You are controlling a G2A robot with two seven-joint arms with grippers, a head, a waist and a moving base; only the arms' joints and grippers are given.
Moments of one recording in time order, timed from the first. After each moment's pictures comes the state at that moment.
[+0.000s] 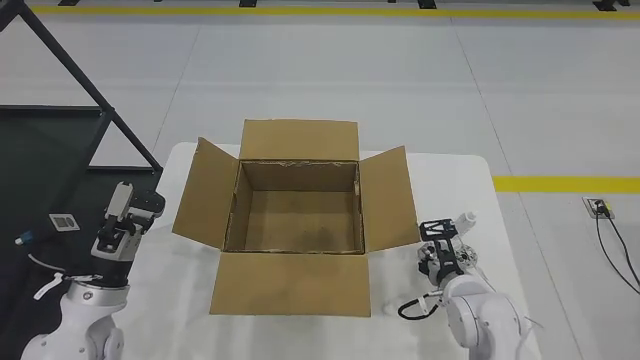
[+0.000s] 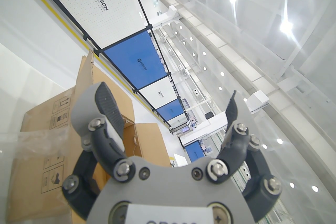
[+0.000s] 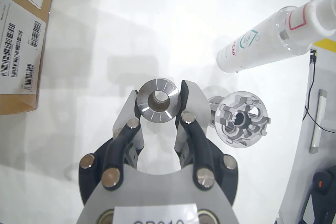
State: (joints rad) left arm 1.42 -1.20 -1.81 -1.92 -0.19 -0.29 -0.27; right arm -1.22 -1.45 1.47 -1.69 -1.51 0.01 0.82
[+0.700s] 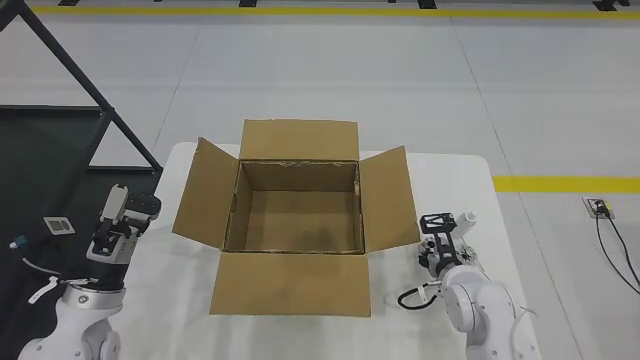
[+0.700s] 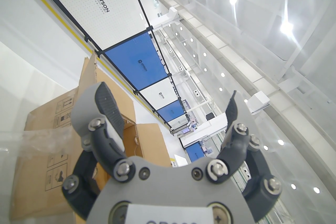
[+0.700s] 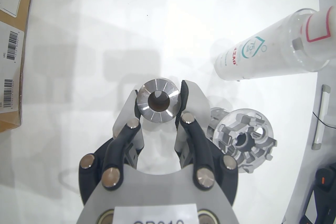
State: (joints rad) left arm 1.44 -1.20 -1.82 -1.93 -0.20 -0.29 -0.27; right arm -1.15 -1.44 1.47 -1.58 -1.48 0.02 0.81
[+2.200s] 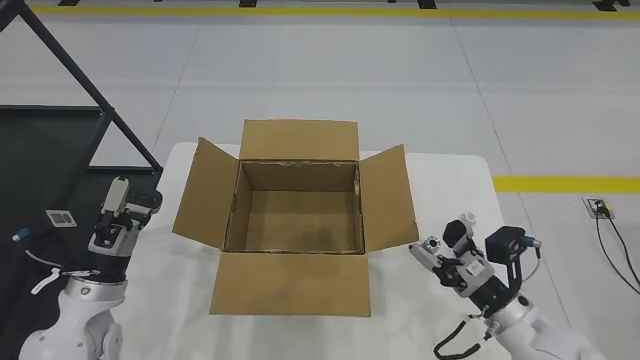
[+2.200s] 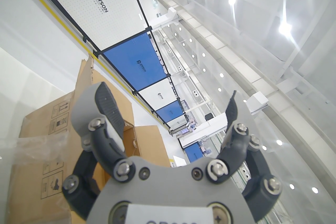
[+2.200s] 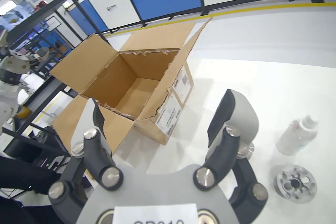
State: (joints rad) left arm 1.39 -1.20 -1.81 -1.90 -0.20 -0.28 -0.26; right arm -1.46 -1.39 1.68 -2.04 -0.79 -0.49 0.49
